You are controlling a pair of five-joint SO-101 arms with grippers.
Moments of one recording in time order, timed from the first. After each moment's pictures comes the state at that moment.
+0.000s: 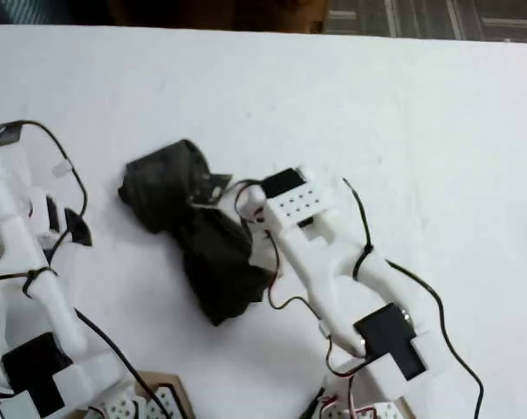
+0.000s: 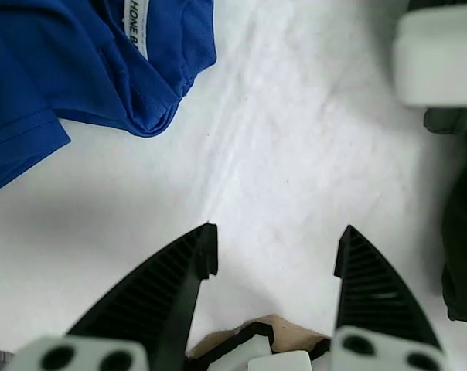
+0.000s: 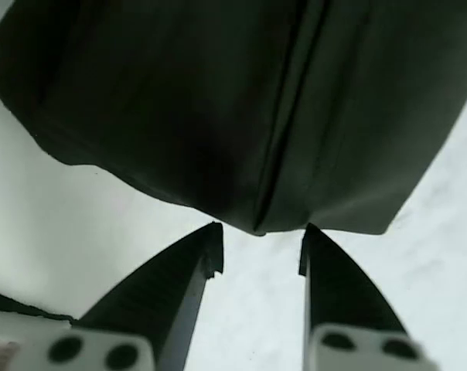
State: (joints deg) left arm -38.1 -12.5 15.1 93.3 -10.3; right arm -31.0 0.1 21.0 79.0 41.1
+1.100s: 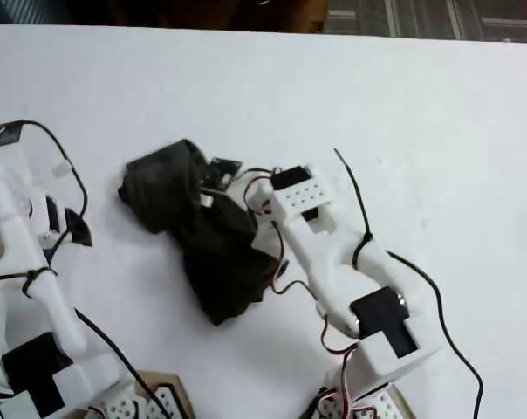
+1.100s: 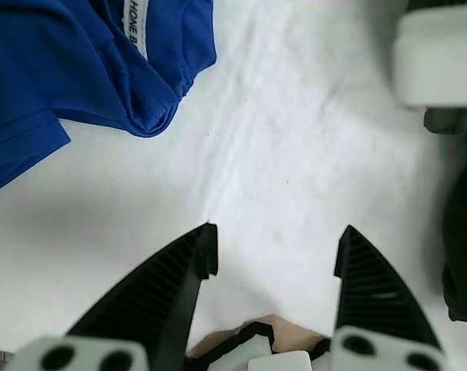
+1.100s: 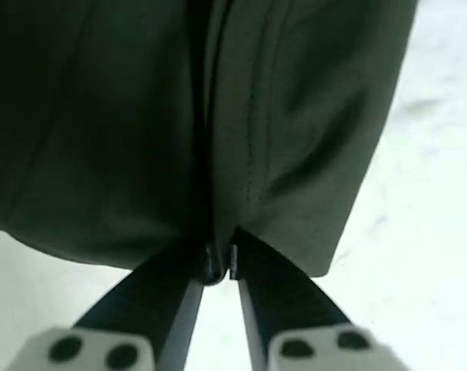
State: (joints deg) left arm -38.1 -12.5 15.1 93.3 -10.3; right arm -27.3 5.8 21.2 67.9 41.1
